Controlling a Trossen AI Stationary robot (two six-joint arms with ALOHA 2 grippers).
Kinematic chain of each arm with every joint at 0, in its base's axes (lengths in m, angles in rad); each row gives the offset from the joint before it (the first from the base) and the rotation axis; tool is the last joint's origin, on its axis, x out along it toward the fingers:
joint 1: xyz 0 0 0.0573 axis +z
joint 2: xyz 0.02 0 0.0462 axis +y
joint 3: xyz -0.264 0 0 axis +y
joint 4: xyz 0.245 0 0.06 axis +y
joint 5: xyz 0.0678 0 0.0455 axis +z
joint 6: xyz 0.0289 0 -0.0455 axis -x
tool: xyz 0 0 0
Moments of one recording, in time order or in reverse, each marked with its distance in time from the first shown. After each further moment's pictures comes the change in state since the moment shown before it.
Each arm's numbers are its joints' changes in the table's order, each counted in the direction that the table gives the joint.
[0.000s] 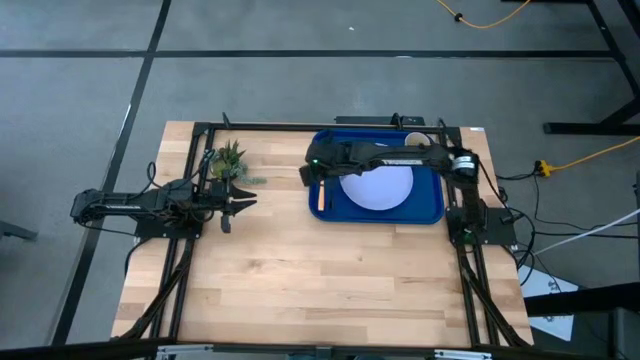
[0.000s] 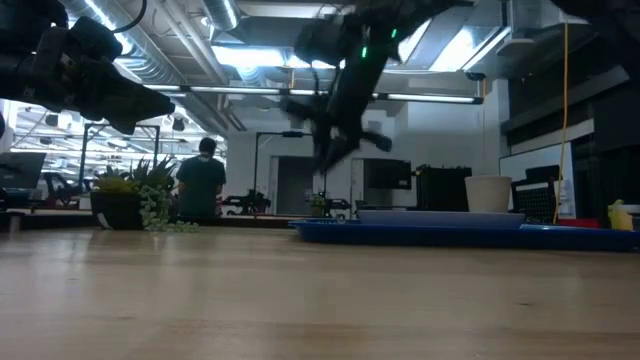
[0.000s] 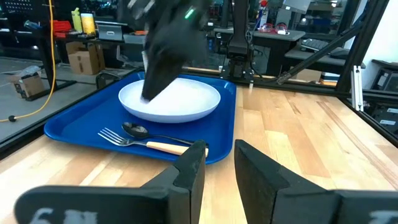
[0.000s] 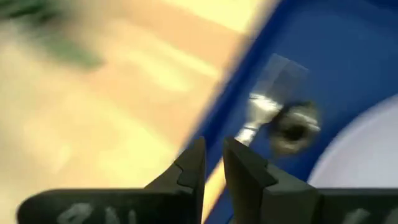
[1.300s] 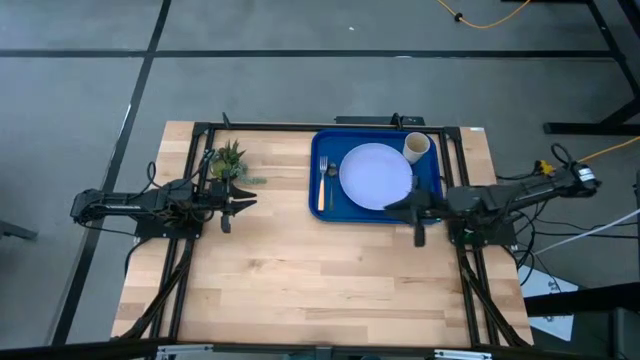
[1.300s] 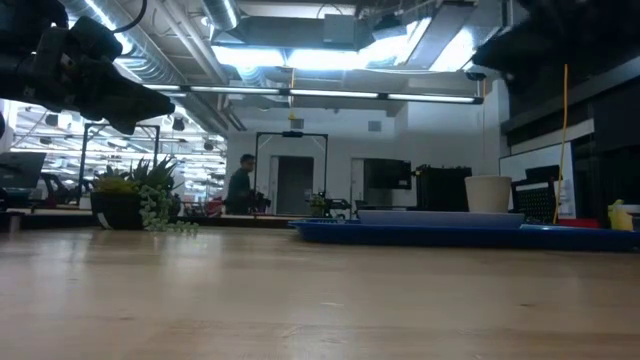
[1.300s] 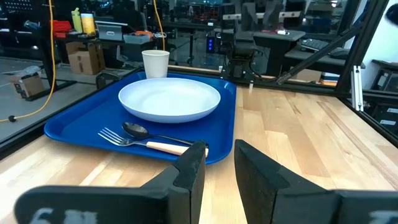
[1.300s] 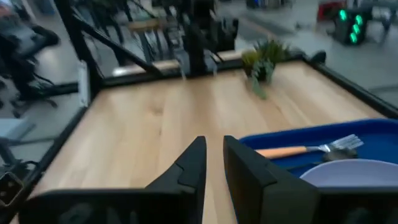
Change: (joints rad) left arm 0.000 0.000 0.000 0.000 0.000 0.000; right arm 0.448 -1.379 1.288 -0.754 -0.033 0.654
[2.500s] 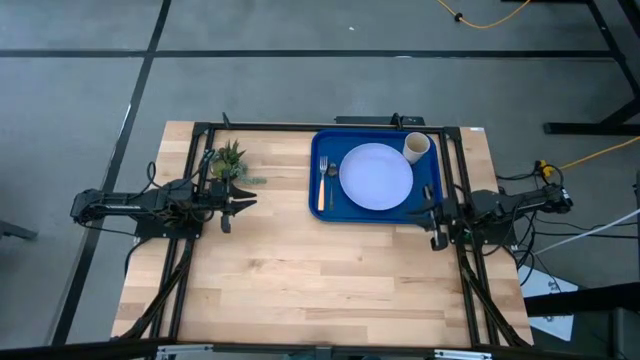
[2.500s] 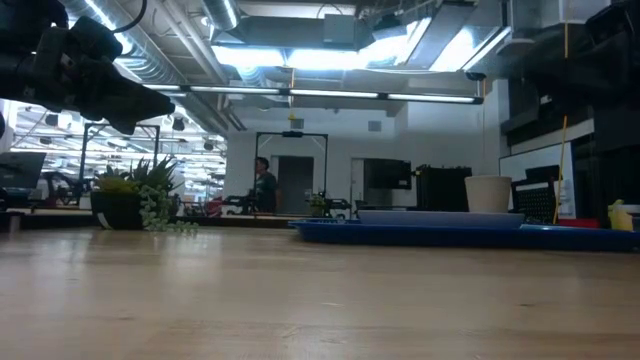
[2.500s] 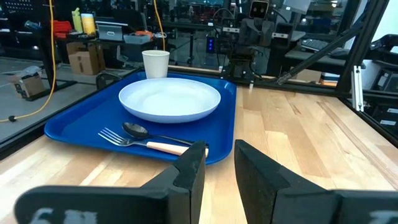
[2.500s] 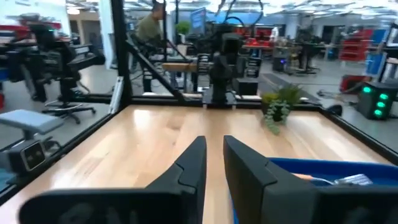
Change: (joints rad) left arm 0.000 0.000 0.000 0.000 0.000 0.000; right arm -0.003 -0.639 0.351 0.037 0.117 0.208
